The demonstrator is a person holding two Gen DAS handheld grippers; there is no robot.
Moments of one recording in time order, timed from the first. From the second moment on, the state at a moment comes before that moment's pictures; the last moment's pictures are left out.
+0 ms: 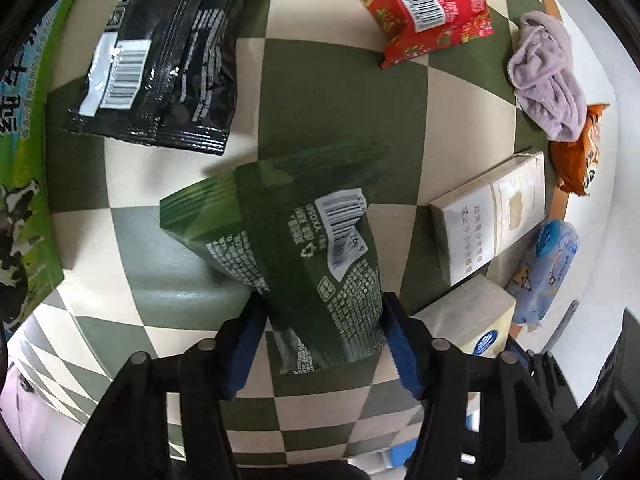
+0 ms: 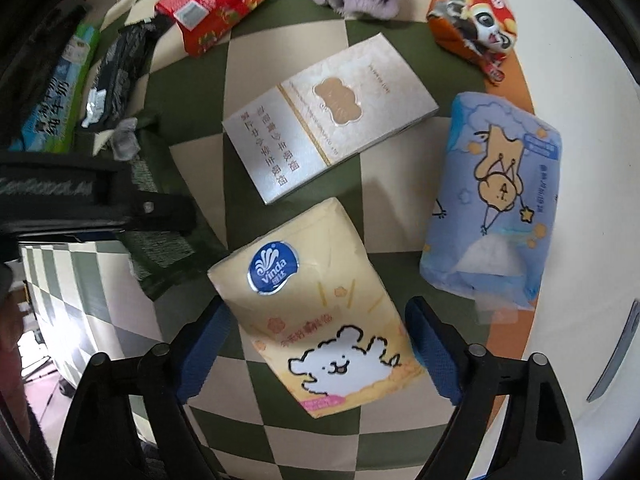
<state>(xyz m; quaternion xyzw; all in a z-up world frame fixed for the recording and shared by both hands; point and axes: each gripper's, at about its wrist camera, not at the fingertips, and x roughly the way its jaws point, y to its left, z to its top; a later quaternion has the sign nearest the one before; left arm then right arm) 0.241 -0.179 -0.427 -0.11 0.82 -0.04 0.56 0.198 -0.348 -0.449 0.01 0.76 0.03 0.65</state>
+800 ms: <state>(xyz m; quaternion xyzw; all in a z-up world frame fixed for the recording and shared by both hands) 0.196 -0.073 -0.188 -0.10 0.67 -0.09 0.73 0.160 -0.305 -0.351 0.13 0.69 0.09 0.70</state>
